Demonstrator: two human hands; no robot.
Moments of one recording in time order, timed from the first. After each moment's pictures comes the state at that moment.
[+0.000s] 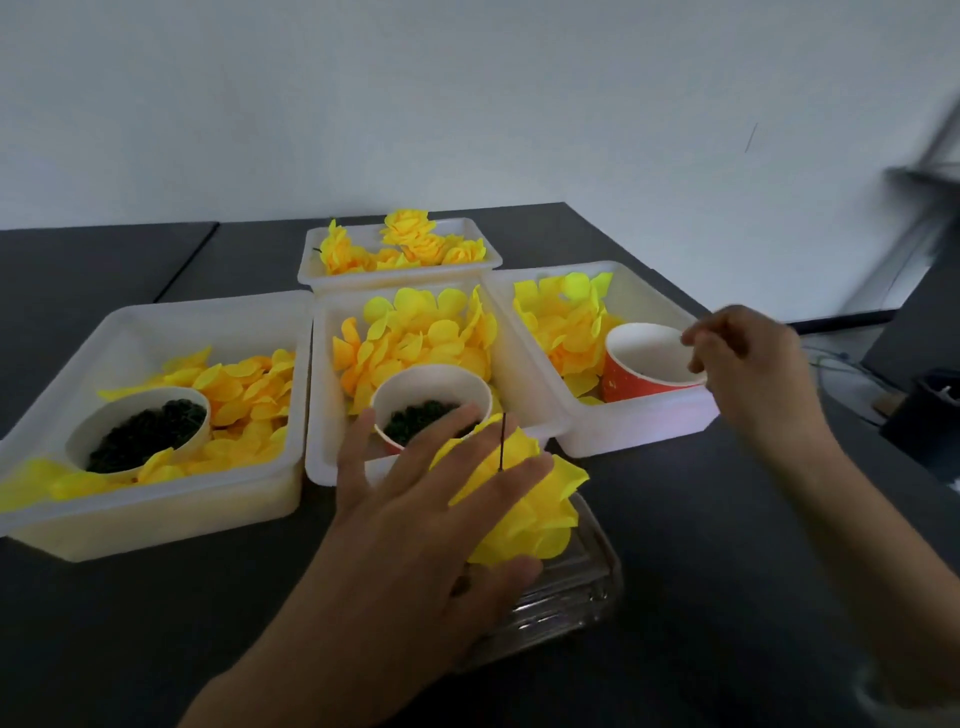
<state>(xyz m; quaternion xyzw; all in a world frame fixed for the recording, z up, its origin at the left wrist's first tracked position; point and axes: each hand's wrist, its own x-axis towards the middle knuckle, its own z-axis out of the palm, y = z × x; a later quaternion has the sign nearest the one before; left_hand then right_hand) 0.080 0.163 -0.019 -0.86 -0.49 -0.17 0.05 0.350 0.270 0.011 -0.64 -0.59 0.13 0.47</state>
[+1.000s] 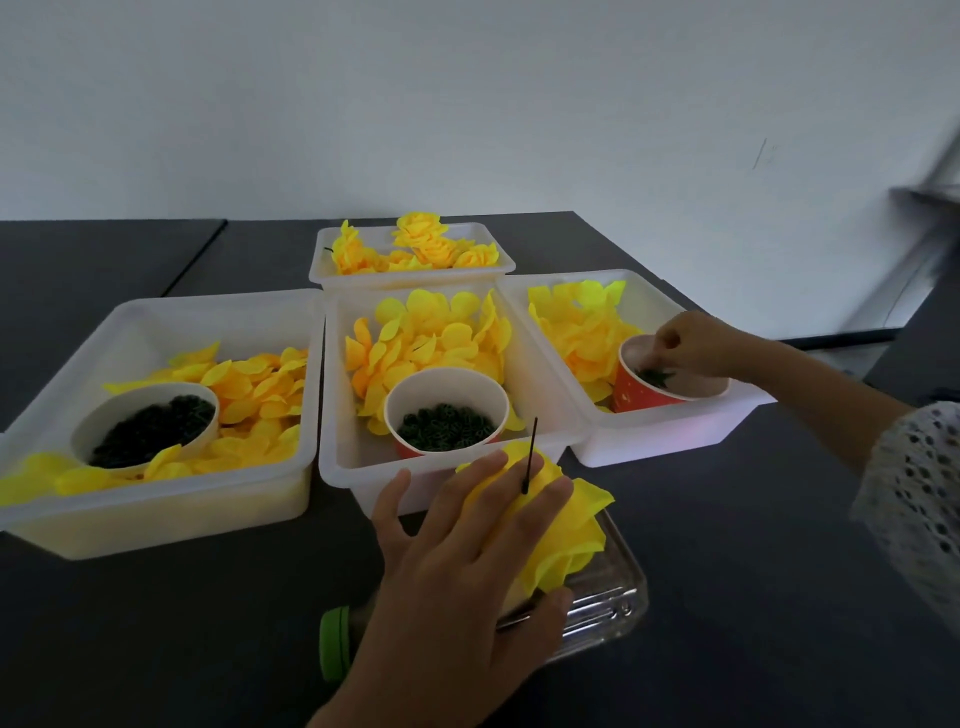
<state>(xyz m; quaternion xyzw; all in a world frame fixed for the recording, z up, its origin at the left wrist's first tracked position) 0.096 0.164 -0.071 -0.82 -0.49 -0.30 0.03 0.387 0.410 -0.012 -0.66 -0.74 0.12 0.08</state>
